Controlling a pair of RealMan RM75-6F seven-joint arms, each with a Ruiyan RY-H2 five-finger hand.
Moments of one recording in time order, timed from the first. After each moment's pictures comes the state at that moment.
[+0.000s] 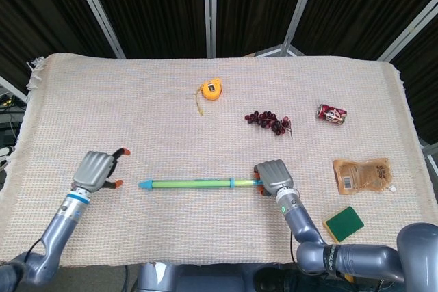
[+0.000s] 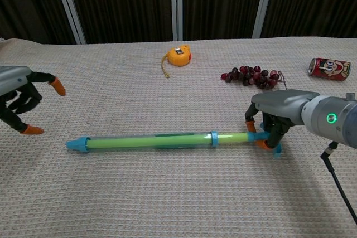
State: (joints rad) left arm -0.47 -1.49 -0.10 -1.36 1.41 1.06 0.12; right arm 0.83 -1.59 0.11 -1.62 -0.60 1.02 -0.72
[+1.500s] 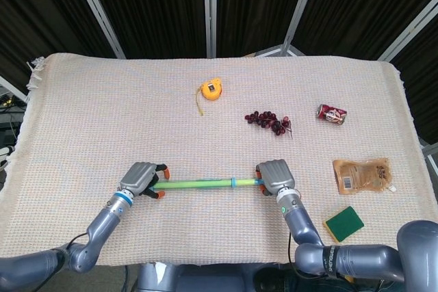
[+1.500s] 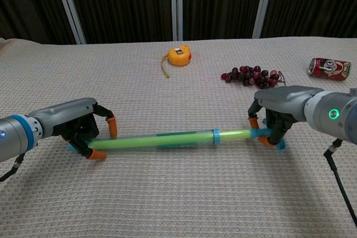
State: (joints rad) left arm -0.61 -1.63 -0.13 -1.41 1.13 0.84 0.14; right arm 0.85 -1.58 0.11 -1.68 -0.54 1.09 -0.76
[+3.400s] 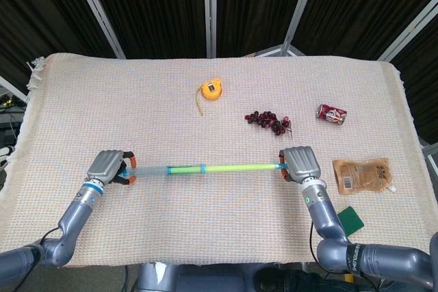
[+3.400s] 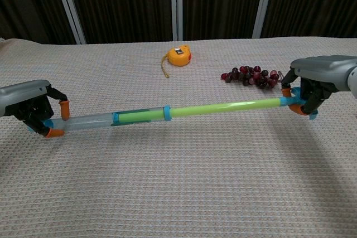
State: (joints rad) left arm -0.57 -1.49 -0.12 -1.36 1.08 0.88 0.11; right arm 0.78 -1.42 0.11 -1.69 -0.63 1.11 -0.68
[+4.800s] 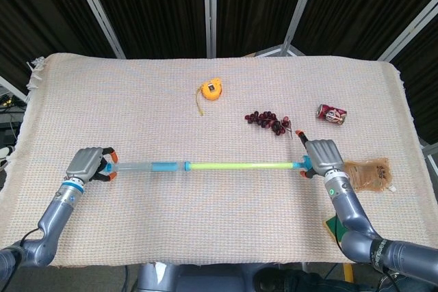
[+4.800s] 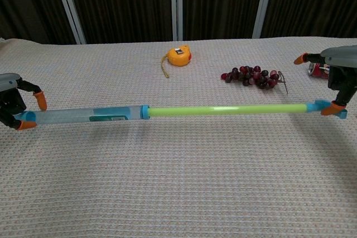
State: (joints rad) left arm -0.53 -1.42 -0.11 -1.34 1.11 0.88 0.02; right arm 0.74 -1.30 0.11 -1.62 -0.71 0.96 -0.51
